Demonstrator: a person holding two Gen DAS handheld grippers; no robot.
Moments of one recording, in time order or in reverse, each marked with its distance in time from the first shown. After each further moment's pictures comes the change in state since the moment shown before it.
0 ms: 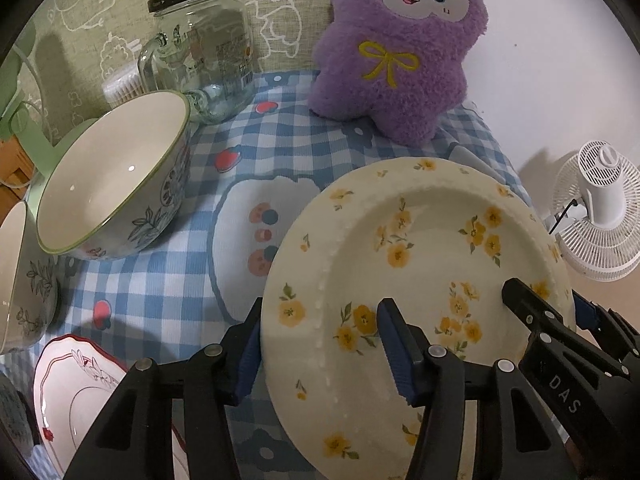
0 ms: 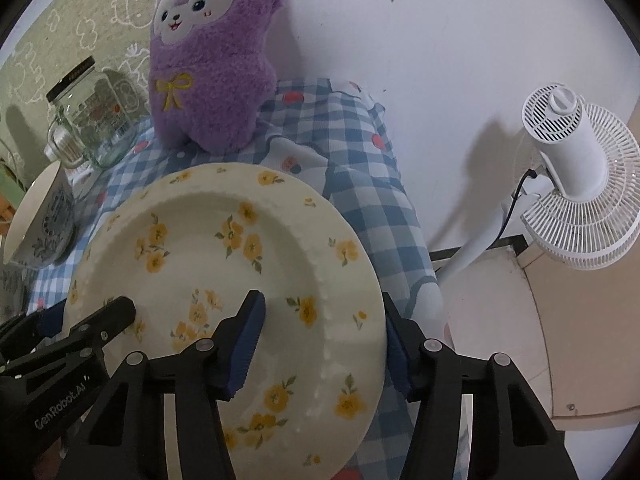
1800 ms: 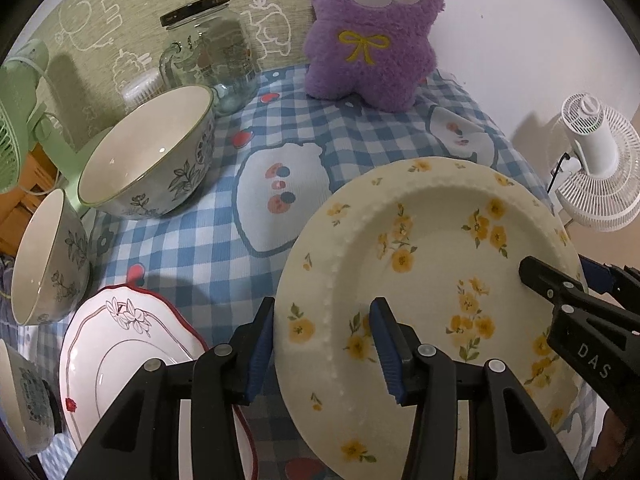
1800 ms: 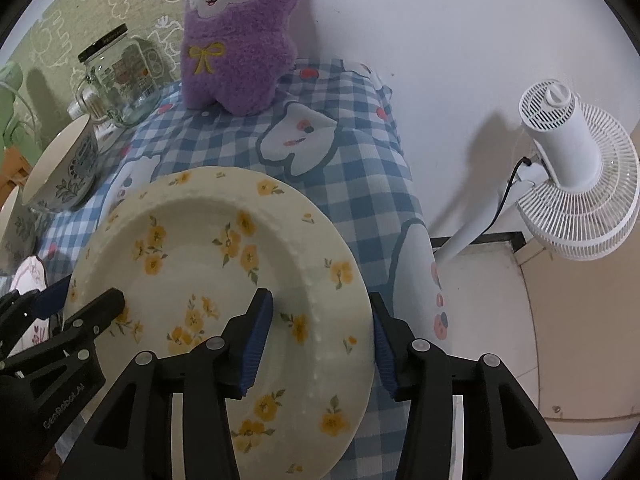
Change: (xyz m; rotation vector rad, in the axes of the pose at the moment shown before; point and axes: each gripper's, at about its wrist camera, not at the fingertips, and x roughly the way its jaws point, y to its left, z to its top) left arm -0.028 0.000 -0.042 0.110 -0.012 0.055; right arm -0.027 0.002 -0.029 -0.078 0.062 0.007
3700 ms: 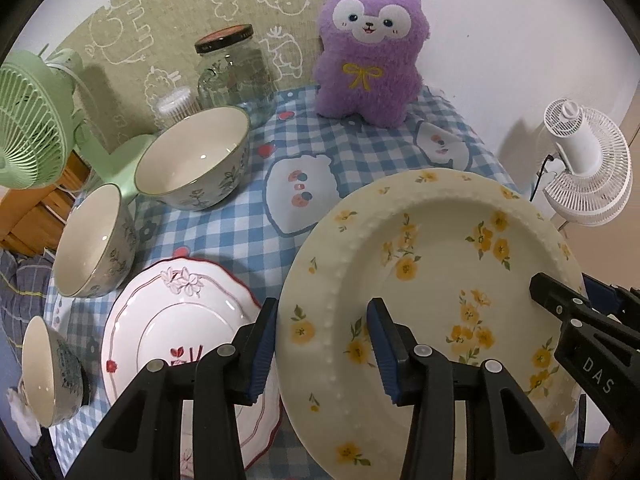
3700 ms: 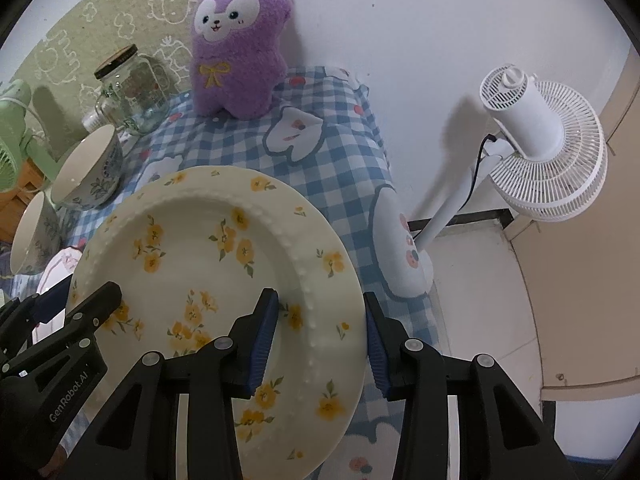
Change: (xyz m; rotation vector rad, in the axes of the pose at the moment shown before) left arm -0.059 0.005 -0.026 0.010 -0.036 0.023; right arm -0.065 0.008 -0.033 0.067 -0.008 -0.022
